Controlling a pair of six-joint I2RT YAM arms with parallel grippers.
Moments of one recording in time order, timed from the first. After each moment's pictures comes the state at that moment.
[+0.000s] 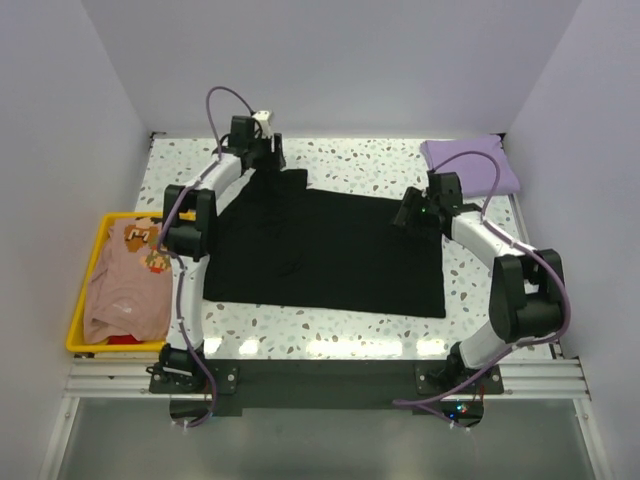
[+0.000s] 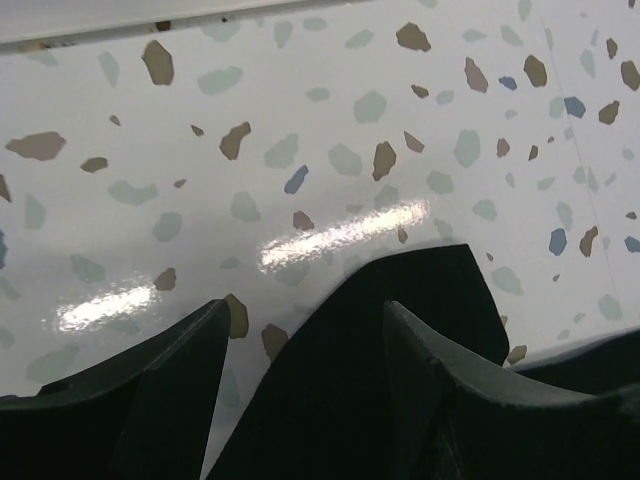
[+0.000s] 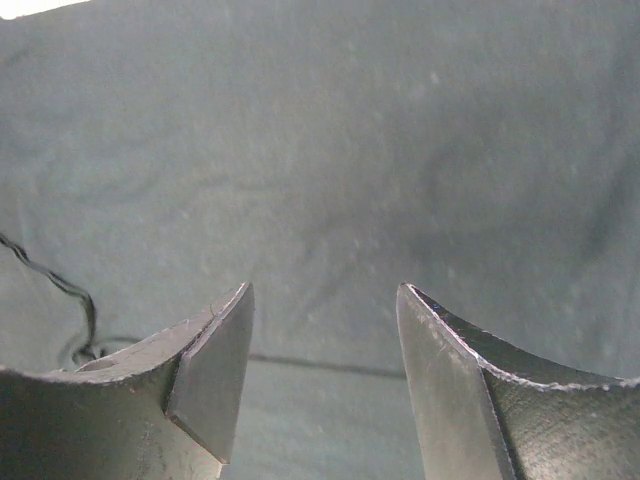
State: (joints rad) left arm -0.16 2.41 1.99 -0.24 0.21 -0.12; right arm 0.15 1.57 0.99 -0.31 -0.15 0.53
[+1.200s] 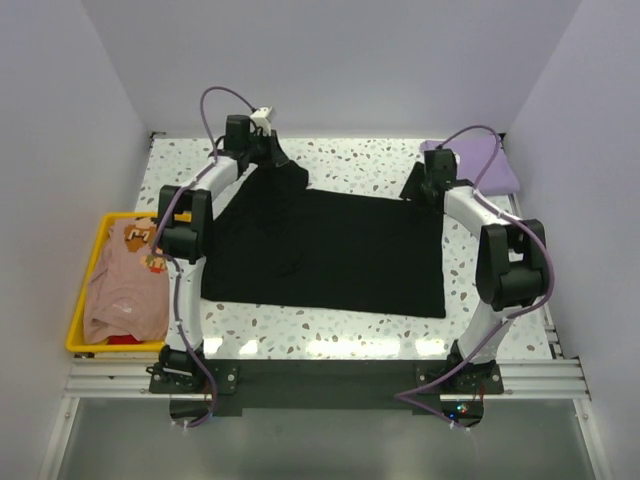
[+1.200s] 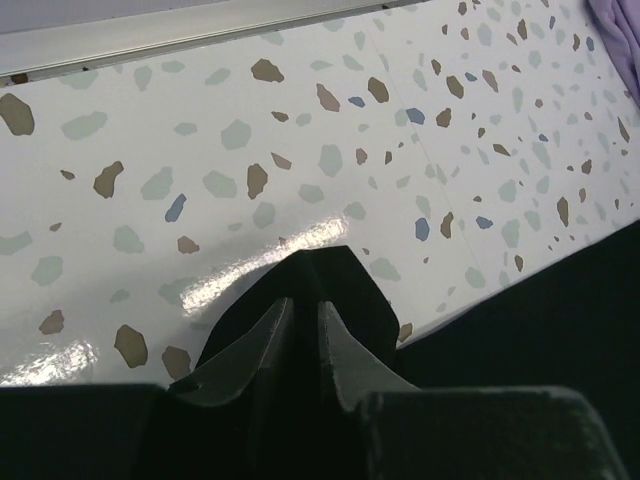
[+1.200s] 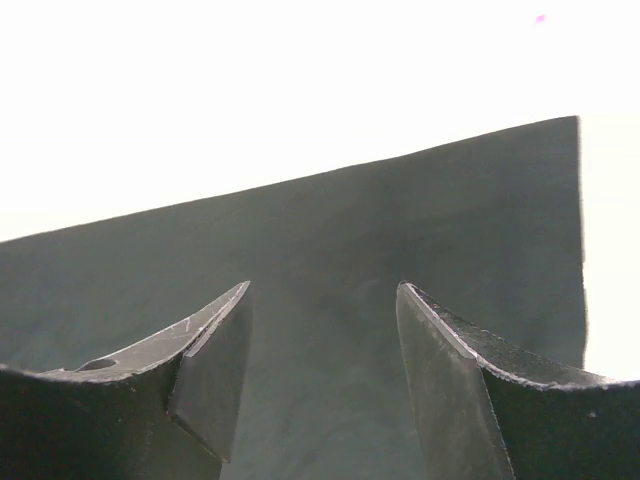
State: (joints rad) left arm -0.16 2.36 1.89 -0.10 0.48 -0.18; right arm 0.15 1.80 1.25 -0.27 0.12 0.54
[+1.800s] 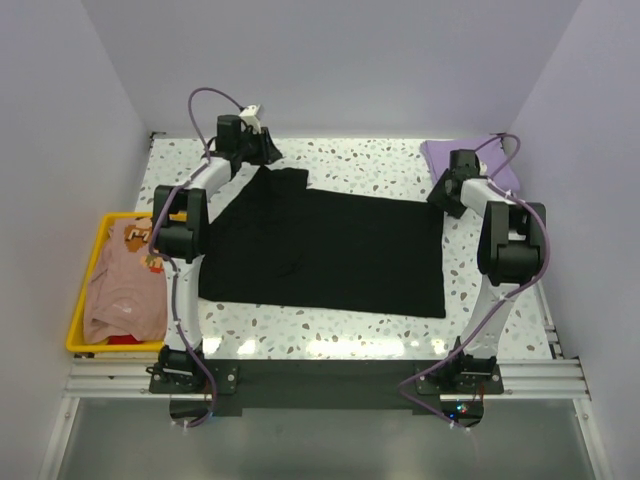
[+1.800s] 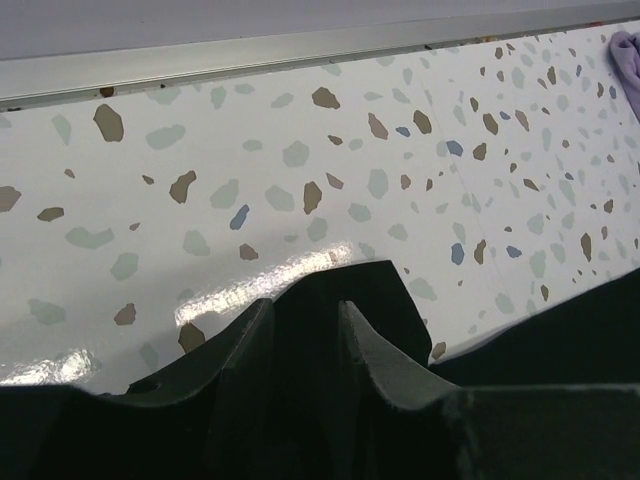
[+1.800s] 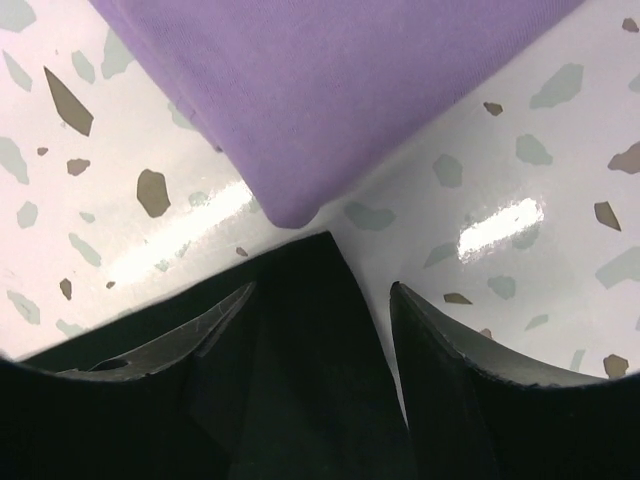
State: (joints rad) left arm -0.11 2.36 1.86 -0.02 0.46 -0.23; right arm -0.05 2.01 1.38 -0.34 0.17 0.53
